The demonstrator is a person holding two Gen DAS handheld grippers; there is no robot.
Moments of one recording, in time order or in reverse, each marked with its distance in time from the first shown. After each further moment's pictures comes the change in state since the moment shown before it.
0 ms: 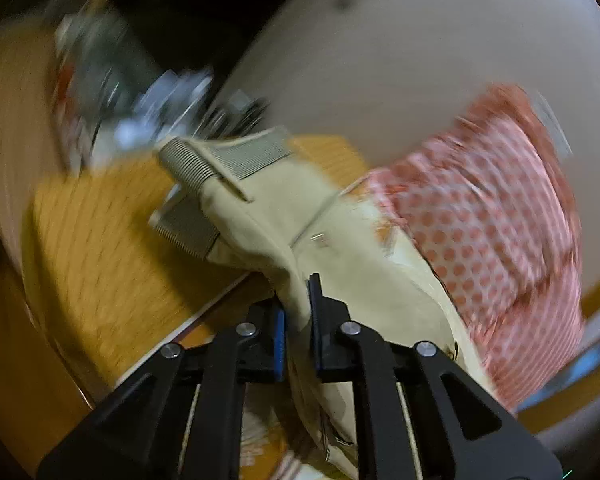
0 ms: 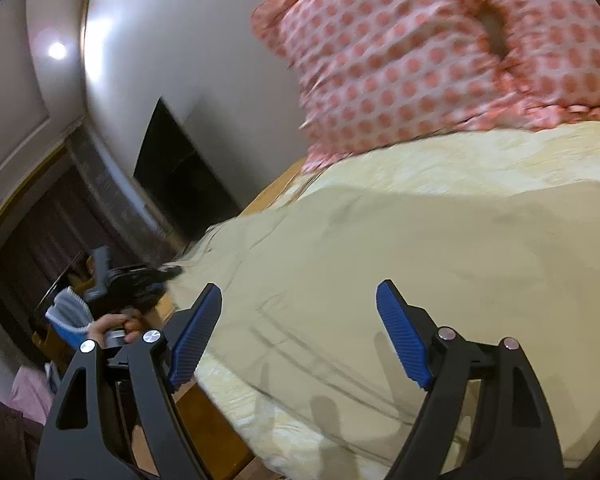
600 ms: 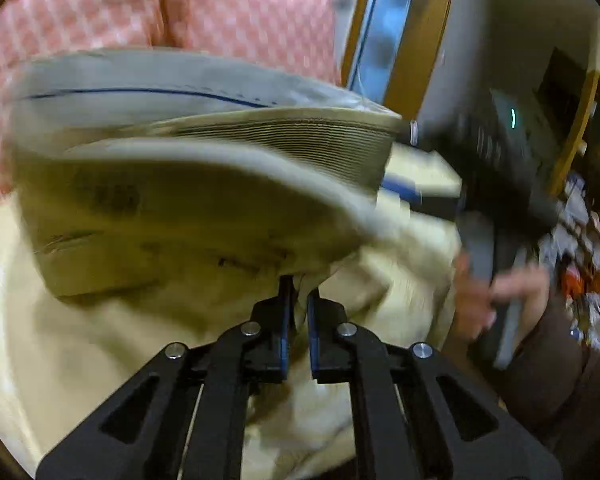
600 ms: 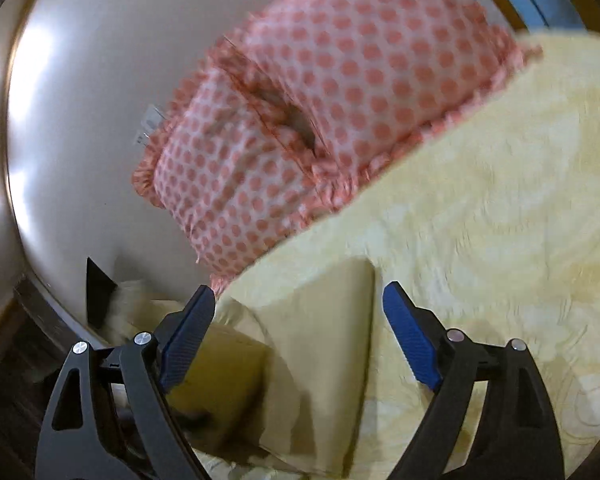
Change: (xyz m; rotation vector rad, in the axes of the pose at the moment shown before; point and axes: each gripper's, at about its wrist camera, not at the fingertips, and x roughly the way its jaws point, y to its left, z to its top) left arm -0.003 -0.297 -0.259 1.056 0.527 -0.645; right arm -0.134 -0.133 0.007 0.397 -0.297 -0.200
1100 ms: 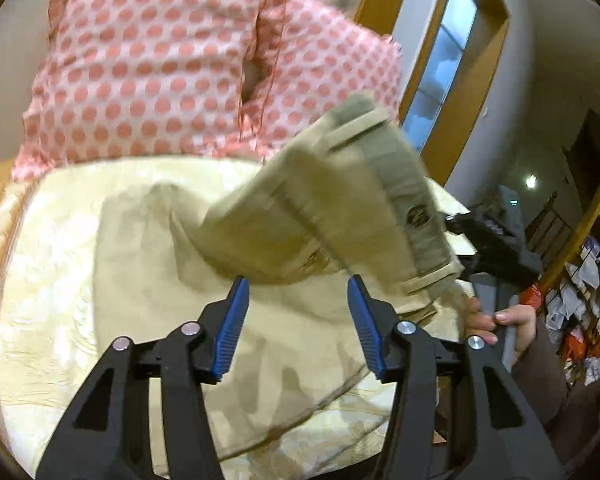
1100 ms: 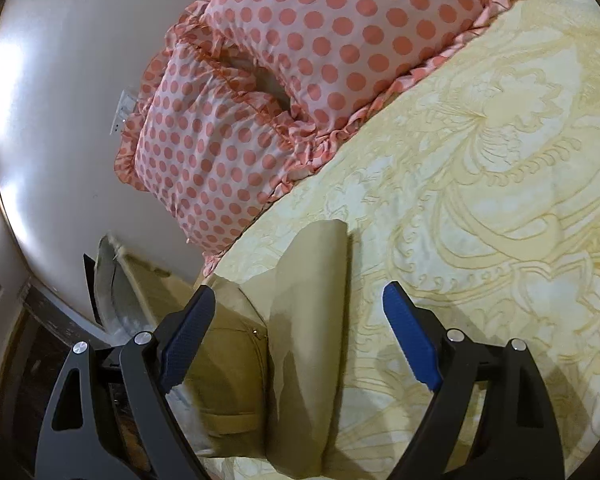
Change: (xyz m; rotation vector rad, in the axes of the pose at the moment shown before) left arm -0.071 0.061 -0.011 -0.170 -0.129 0.105; right arm 0.015 -0.028 -0.006 0.078 0.087 -0.013
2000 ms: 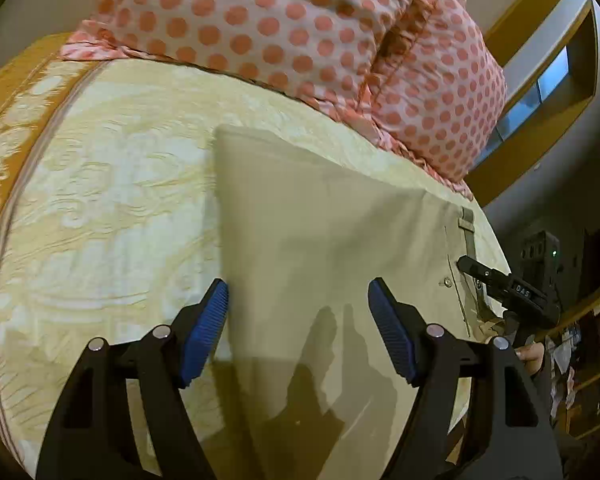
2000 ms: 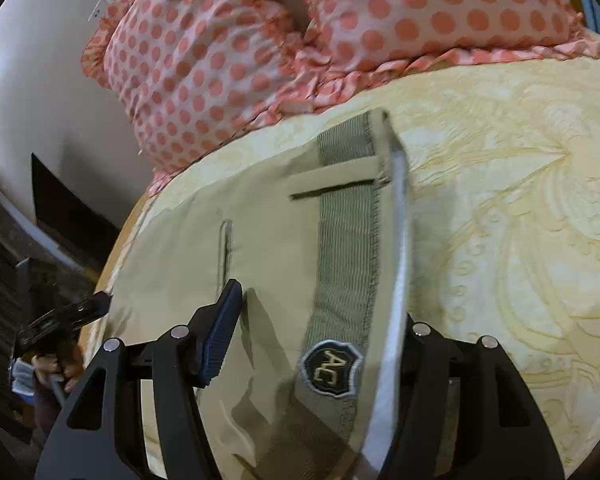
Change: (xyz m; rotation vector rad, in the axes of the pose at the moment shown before) left arm 0.023 0.139 0.002 -0.338 0.143 0.022; right arm 0.081 0.026 0.009 -0.292 0.270 -0.189
